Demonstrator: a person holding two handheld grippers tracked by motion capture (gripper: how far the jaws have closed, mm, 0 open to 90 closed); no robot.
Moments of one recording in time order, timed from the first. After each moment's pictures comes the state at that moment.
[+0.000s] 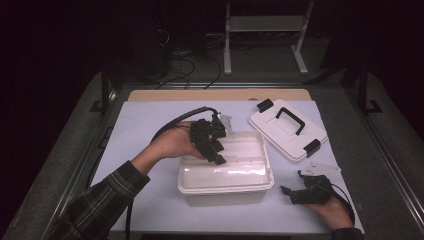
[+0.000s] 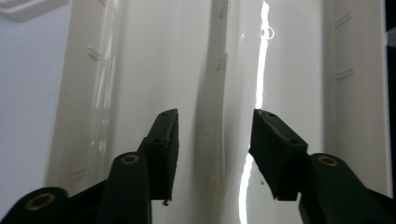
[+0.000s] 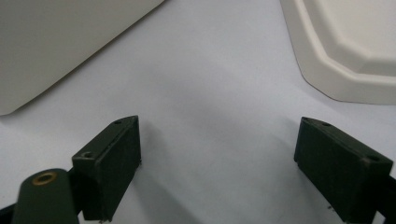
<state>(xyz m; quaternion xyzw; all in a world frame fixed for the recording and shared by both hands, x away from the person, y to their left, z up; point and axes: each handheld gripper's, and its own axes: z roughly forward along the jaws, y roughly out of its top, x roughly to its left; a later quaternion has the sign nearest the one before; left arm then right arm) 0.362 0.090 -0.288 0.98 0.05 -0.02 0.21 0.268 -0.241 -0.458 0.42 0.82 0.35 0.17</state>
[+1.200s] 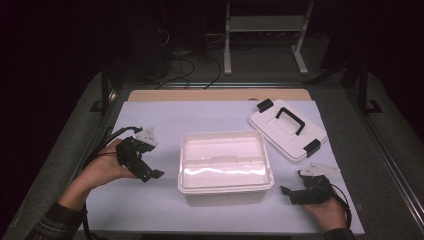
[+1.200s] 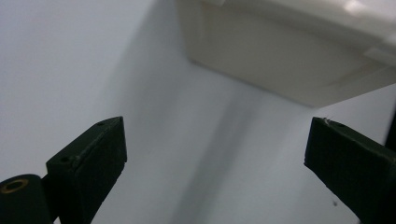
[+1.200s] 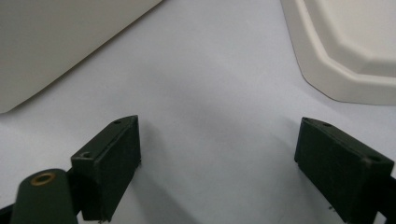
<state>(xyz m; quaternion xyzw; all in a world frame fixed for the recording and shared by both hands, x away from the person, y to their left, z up) 0.330 0.264 -0.339 0.95 0.21 0.07 0.24 0.268 -0.240 -0.459 0.42 0.82 0.35 0.17</state>
